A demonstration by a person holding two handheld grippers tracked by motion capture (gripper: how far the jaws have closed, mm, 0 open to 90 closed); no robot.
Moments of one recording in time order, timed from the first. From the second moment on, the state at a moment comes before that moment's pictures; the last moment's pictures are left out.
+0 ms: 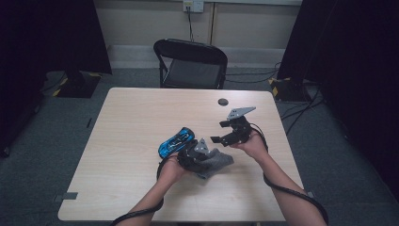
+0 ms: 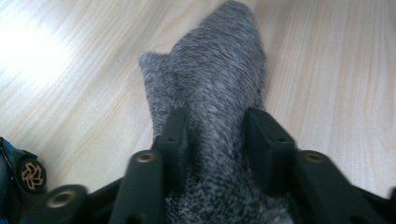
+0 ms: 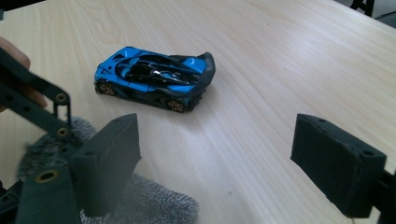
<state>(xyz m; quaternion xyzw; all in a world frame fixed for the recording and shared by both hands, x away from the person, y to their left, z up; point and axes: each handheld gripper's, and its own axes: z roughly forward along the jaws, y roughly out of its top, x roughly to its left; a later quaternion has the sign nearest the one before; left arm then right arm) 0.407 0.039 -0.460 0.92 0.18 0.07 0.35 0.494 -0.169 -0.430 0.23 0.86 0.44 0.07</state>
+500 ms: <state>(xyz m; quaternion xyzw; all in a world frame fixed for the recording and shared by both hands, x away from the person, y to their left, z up) 0.394 0.085 -0.450 0.90 0.24 0.08 0.36 0.473 -0.157 -0.436 0.19 0.88 0.44 0.05</state>
